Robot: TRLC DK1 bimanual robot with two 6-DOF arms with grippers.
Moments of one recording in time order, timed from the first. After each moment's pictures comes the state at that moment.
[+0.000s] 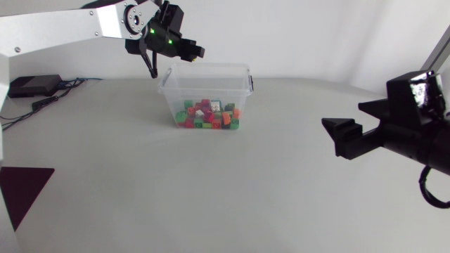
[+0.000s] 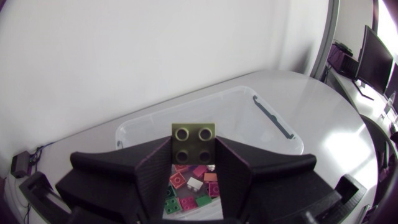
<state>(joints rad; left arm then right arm) -0.31 2.09 1.92 -0.40 0.09 0.12 0.32 0.79 0.70 -0.35 0.10 -0.17</state>
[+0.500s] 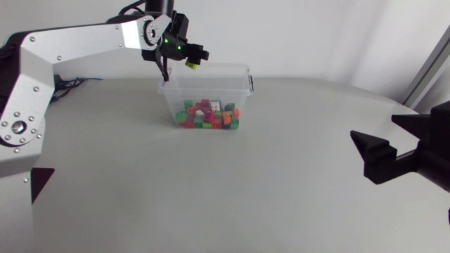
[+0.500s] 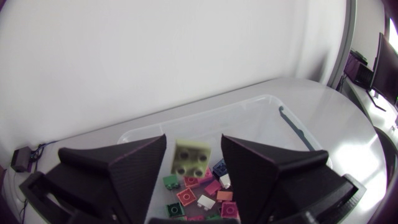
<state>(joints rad) -0.31 2.24 2.05 -0.33 0.00 0.09 0.23 0.52 0.59 -0.41 0.10 -0.23</state>
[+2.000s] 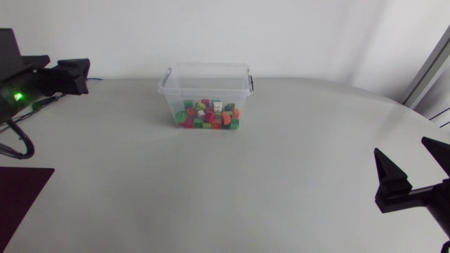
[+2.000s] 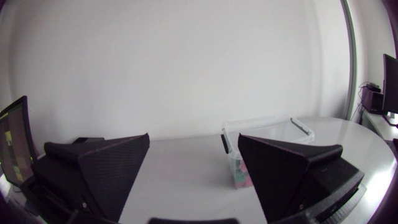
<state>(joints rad) -0.04 0.93 0.75 0.06 -0.02 0.12 0.10 0.09 0.30 -0.32 0.10 -0.29</state>
